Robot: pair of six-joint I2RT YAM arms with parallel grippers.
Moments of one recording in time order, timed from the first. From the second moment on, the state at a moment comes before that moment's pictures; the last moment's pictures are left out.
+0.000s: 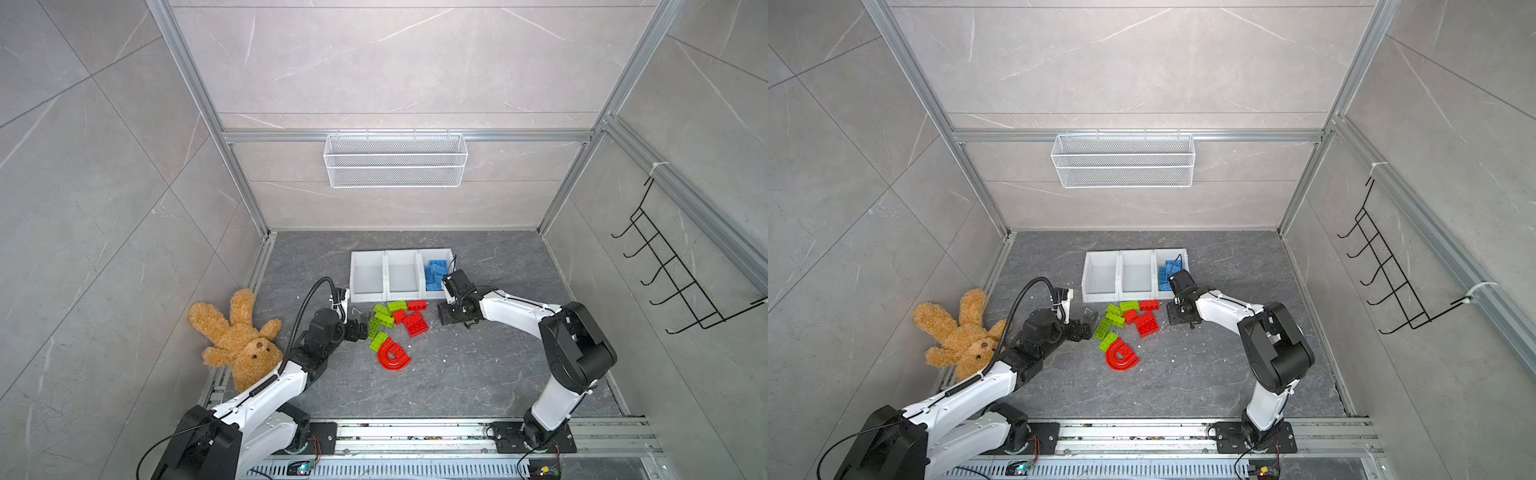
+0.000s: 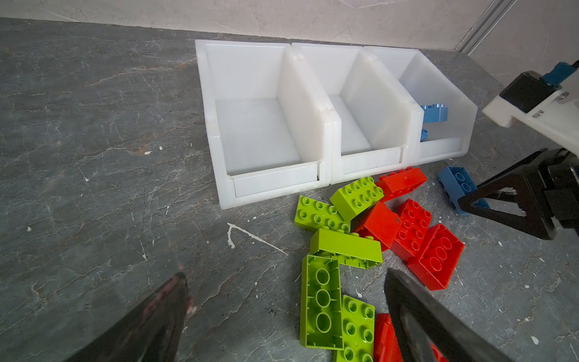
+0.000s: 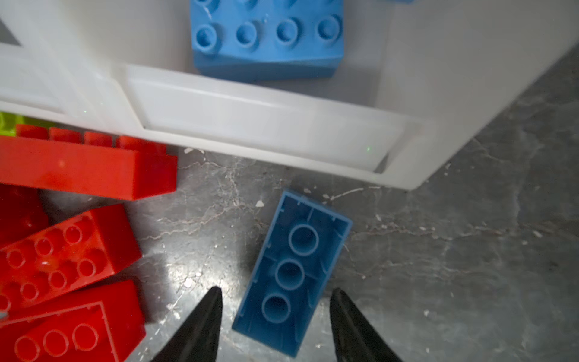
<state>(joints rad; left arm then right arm) -0.48 1.04 0.37 0.20 -0.05 -0.23 0.50 1.76 1.05 -0.45 0.06 0.27</state>
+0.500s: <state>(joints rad) -0.48 1.04 0.37 0.20 -0.05 -0.23 0.50 1.78 1.06 -0.45 0.09 0.27</state>
